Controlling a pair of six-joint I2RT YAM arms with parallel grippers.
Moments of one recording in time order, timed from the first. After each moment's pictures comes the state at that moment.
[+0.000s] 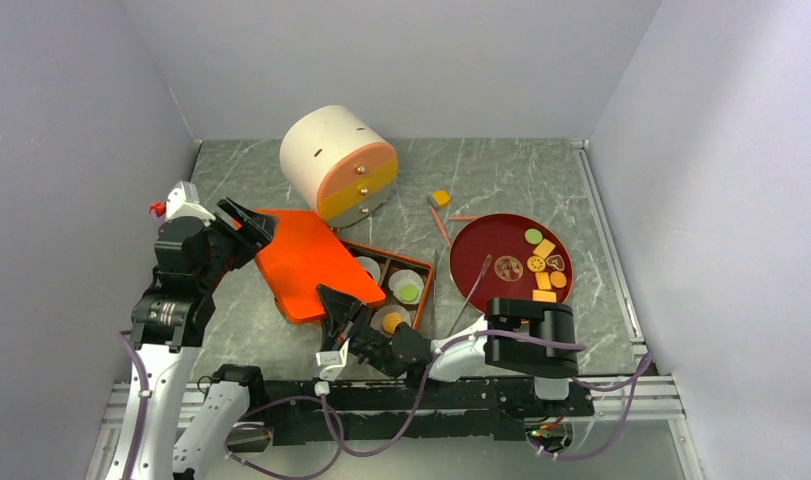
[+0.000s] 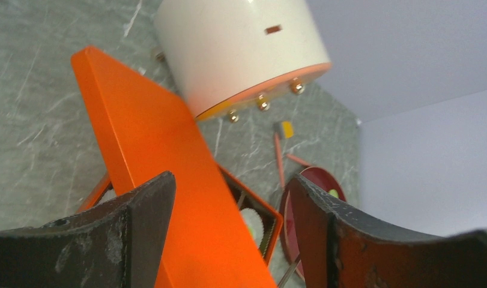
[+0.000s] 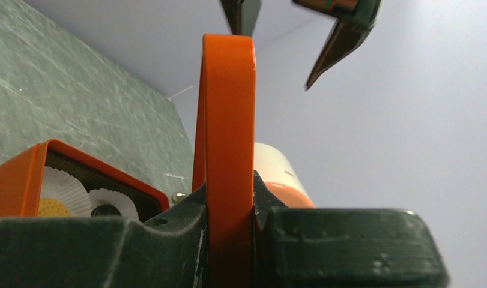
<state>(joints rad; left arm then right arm) -0.08 0.69 1.00 -0.64 0.02 -0.77 1.45 1.85 0.73 1.46 0.36 -1.25</state>
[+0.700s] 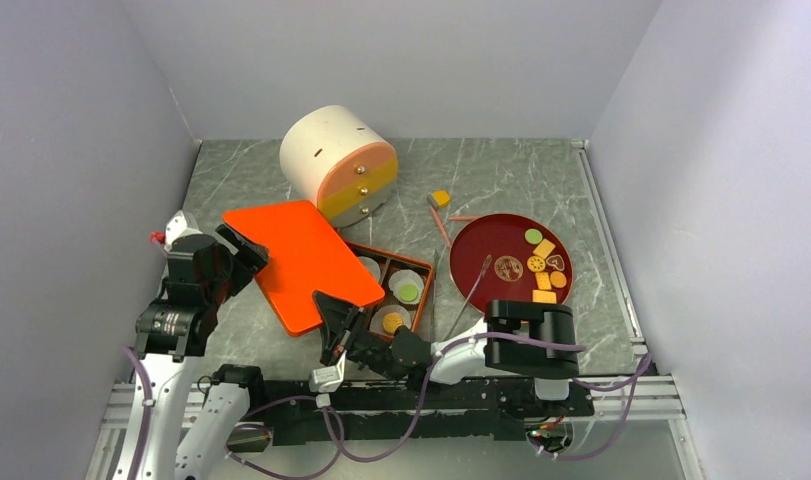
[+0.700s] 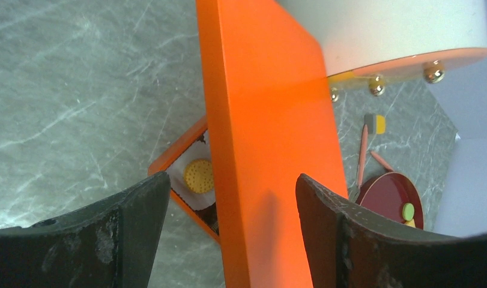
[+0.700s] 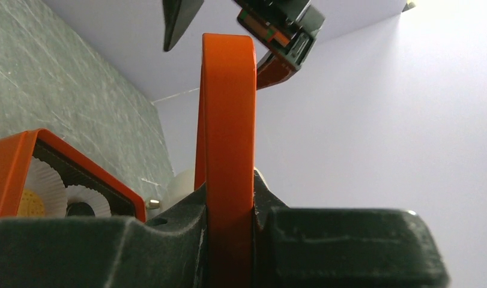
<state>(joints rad) -0.09 0.63 0.92 -0.86 -0.16 -0.80 1.47 1.85 0.72 1.45 0.30 -1.42</state>
